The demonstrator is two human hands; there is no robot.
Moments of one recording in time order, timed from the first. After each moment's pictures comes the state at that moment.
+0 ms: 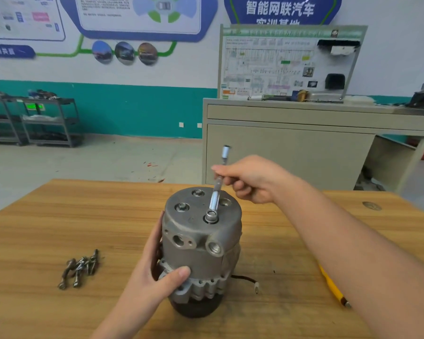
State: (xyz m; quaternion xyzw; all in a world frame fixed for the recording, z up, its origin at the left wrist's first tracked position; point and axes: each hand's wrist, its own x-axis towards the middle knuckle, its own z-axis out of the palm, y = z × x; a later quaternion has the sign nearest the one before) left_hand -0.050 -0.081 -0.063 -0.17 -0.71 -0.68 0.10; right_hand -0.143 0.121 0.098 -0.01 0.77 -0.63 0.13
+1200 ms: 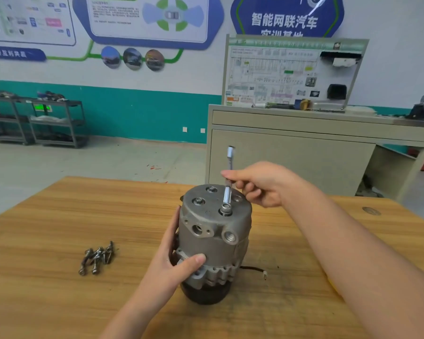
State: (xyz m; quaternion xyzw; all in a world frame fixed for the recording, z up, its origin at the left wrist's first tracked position) left_hand -0.054 -0.081 -0.071 -0.18 -0.68 -0.70 0.09; right_hand -0.113 0.111 0.106 0.04 0.75 -0.64 0.16
